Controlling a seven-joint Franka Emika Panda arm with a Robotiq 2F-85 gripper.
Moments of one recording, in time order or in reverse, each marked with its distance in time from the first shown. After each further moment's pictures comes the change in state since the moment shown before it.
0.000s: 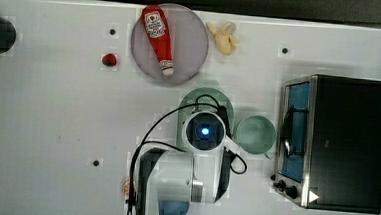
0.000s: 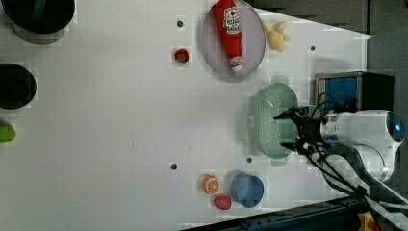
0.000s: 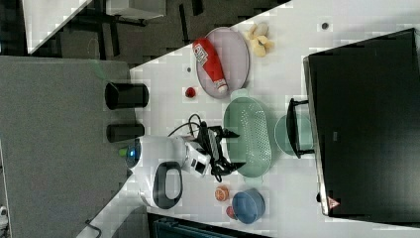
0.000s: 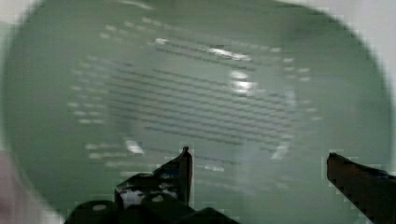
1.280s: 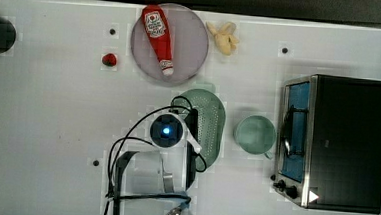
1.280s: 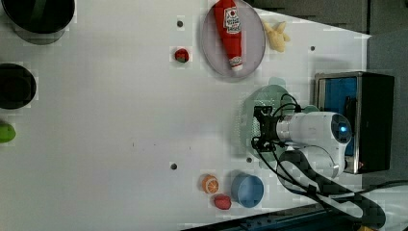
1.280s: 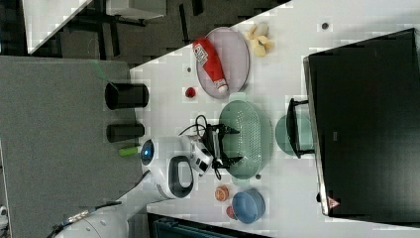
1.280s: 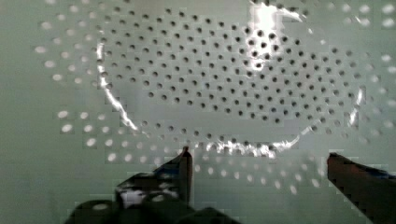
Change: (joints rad) arm 0.135 0.219 0.024 0.004 -0.001 0.218 0.307
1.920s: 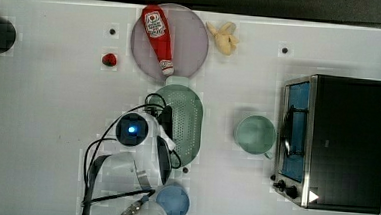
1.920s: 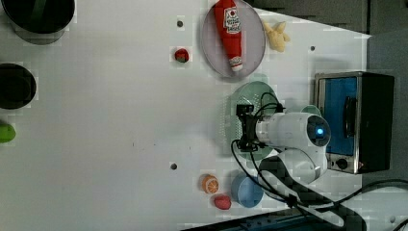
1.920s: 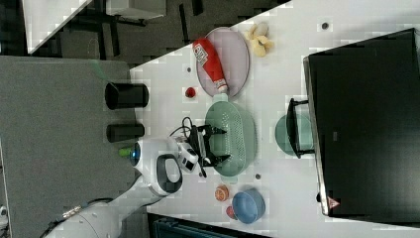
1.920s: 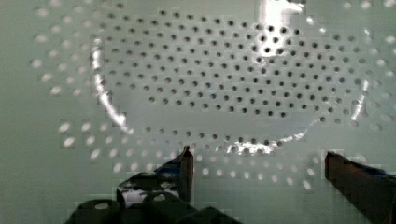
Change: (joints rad) arm 0.159 0.042 -0.013 0.047 -0.020 0.009 0.135
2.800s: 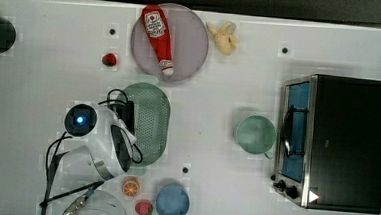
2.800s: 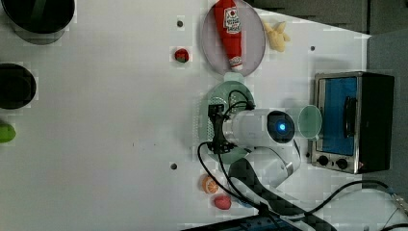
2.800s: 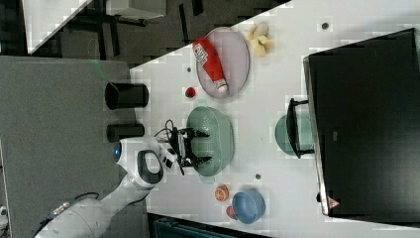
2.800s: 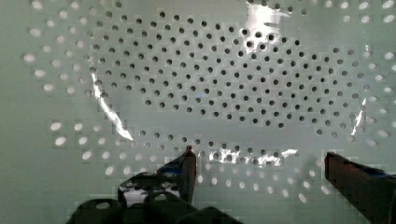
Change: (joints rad) arm 0.182 0.087 0.010 0.170 0.028 -0.118 0.145
